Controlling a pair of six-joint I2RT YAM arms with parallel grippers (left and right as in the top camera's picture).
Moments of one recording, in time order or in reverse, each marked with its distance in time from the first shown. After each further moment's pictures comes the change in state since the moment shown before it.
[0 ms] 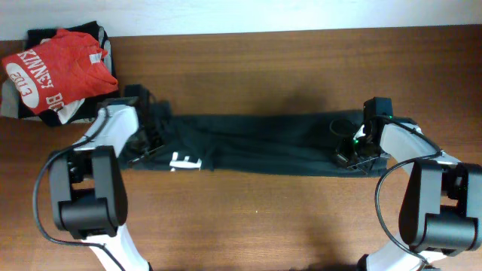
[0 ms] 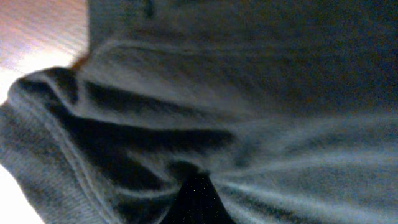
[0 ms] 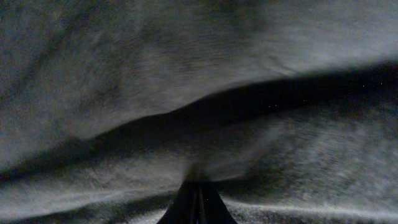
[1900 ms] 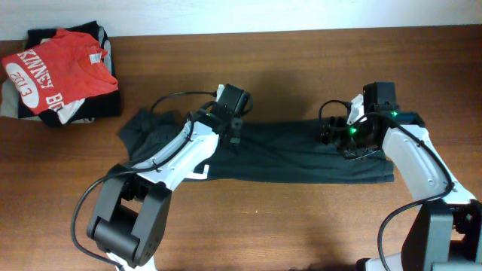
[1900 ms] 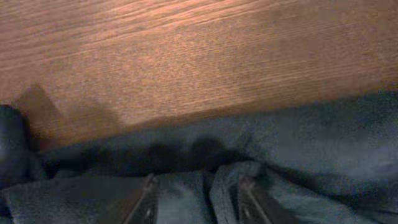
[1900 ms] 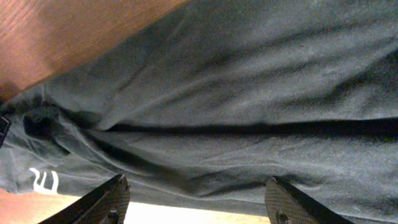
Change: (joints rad) left arm -0.557 -0.116 -0.019 0.410 -0.158 0.214; right arm 0.090 -0.203 0.072 -0.049 -0.124 -0.135
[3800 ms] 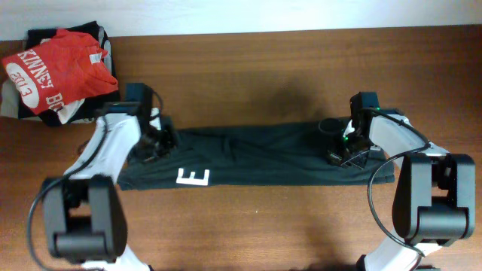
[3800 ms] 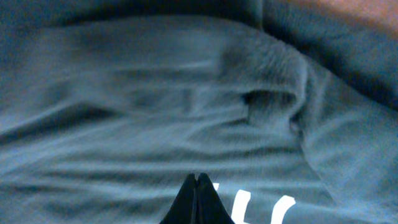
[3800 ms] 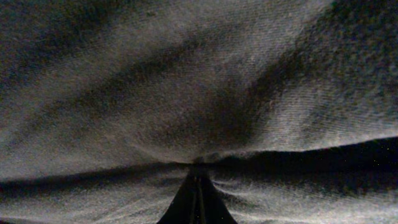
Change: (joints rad) left arm 0.488 -0.058 -0.056 -0.393 0.422 -0.077; right arm -0.013 0.256 0.010 -0.042 0.172 0.056
